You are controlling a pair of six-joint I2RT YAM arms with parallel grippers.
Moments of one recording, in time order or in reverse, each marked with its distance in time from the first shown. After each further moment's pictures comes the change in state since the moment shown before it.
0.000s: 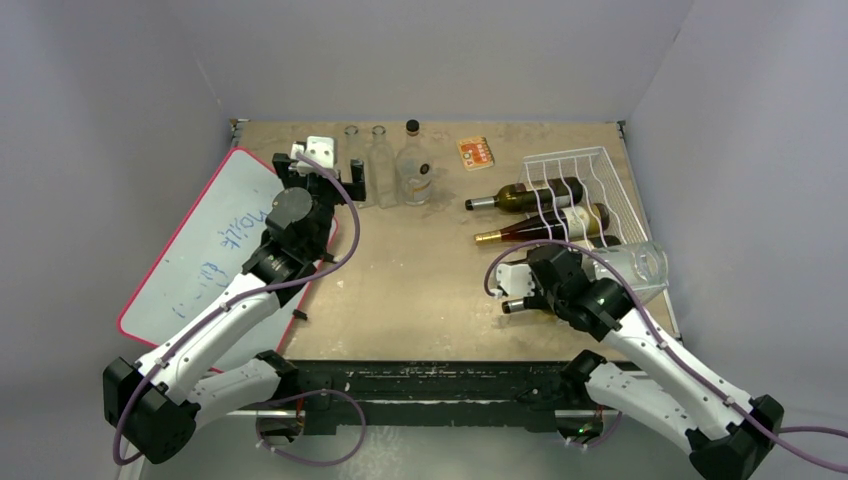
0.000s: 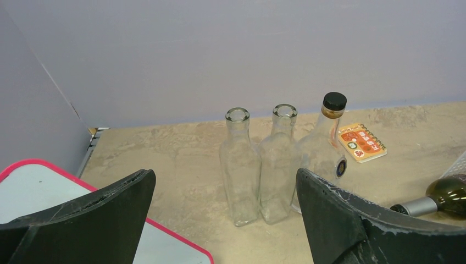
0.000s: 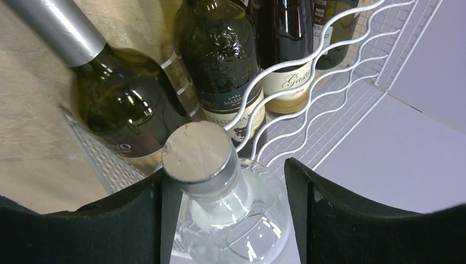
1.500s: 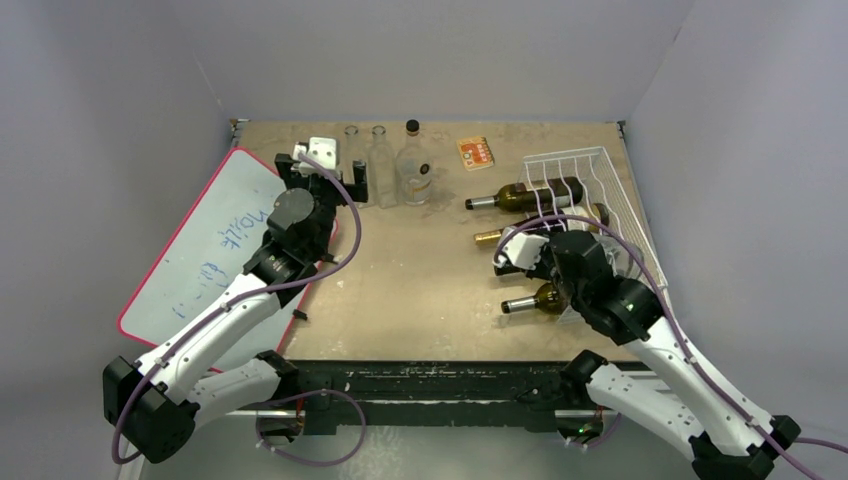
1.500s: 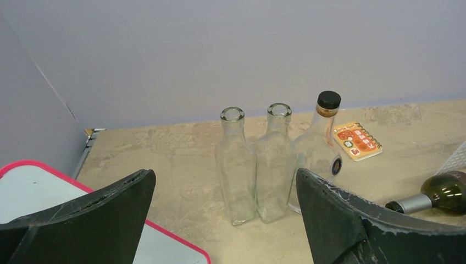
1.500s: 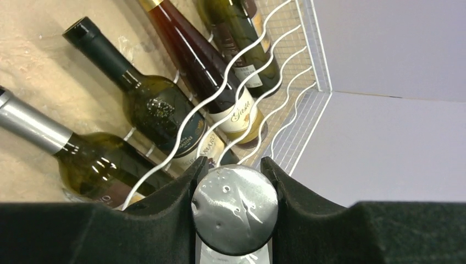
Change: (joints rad) left arm -0.011 0.001 0.000 0.000 -0.001 0.000; right arm 0.008 -0.065 0.129 0.136 -0.048 0.124
